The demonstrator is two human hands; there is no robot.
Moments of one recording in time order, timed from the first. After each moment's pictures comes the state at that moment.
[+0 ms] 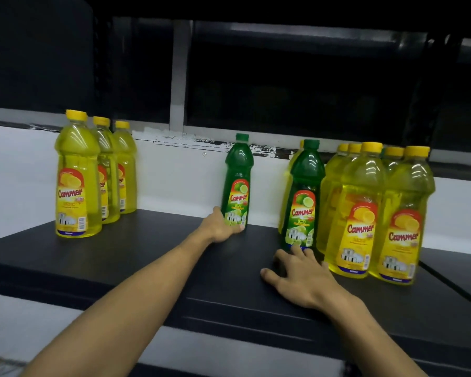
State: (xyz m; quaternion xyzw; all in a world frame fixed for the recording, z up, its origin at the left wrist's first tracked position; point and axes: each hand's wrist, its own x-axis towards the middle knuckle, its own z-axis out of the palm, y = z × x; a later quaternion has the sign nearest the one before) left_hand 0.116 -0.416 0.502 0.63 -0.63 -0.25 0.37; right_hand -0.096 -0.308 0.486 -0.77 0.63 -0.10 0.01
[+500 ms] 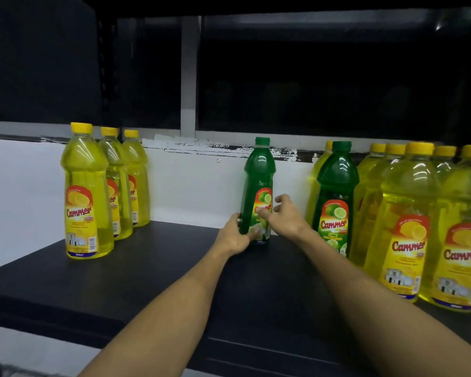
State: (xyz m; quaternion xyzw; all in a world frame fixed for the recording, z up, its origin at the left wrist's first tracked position) left_hand 0.129 -0.469 0.486 0.58 -0.62 -0.28 0.45; right_hand -0.017 -0.431 0.553 -0.70 0.52 -0.42 0.25
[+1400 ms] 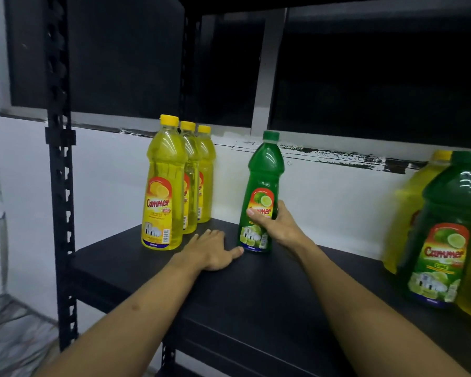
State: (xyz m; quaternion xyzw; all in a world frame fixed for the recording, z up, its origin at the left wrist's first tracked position) left_hand 0.304 -0.398 0.483 0.76 -0.63 -0.05 0.13; right_hand 0.139 -0.477 0.516 -0.70 0.35 -0.45 0.44
